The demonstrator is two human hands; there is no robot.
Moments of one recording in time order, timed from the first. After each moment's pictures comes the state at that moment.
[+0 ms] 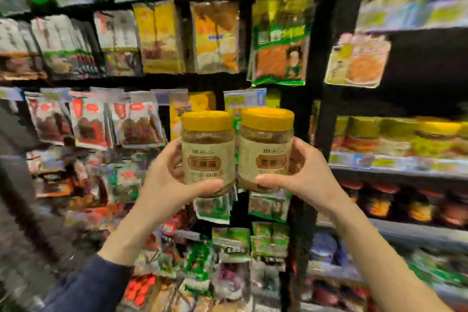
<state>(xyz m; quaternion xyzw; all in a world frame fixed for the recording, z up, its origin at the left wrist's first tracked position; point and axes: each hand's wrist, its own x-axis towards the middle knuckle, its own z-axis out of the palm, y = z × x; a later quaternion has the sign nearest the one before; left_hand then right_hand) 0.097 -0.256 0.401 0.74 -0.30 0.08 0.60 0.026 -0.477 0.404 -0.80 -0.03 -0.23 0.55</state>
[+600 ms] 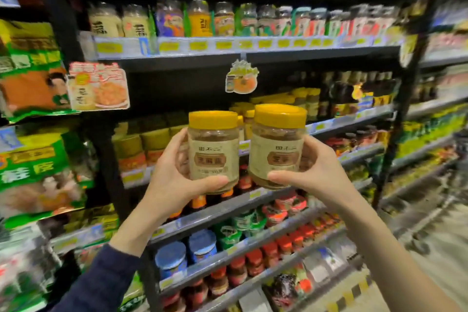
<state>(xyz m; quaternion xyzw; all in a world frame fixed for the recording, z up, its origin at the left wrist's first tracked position) -0.047 -0.541 0.417 0.58 -0.55 -0.12 0.59 -0.258 -0.660 0.419 -0.76 0.20 -0.45 0.43</state>
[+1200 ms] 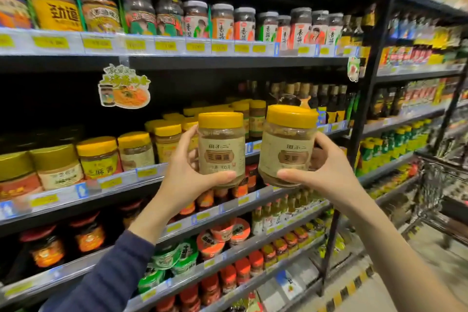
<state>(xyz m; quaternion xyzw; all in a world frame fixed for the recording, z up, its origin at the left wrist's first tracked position) -0.187 -0.789 0.409 0.55 -0.56 -0.14 0.61 -0.411 -0.882 0.423 -0.76 0.23 -0.46 0.38</state>
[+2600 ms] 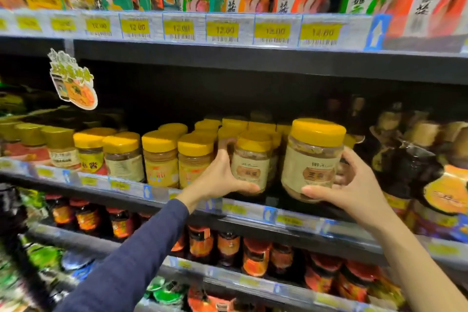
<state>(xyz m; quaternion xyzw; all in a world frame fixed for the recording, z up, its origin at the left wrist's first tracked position) -0.110 -1.057 0.379 0.79 -0.37 -0.05 0.49 -0.279 -1.246 0.409 -0.80 -0.04 -0.29 0.53</state>
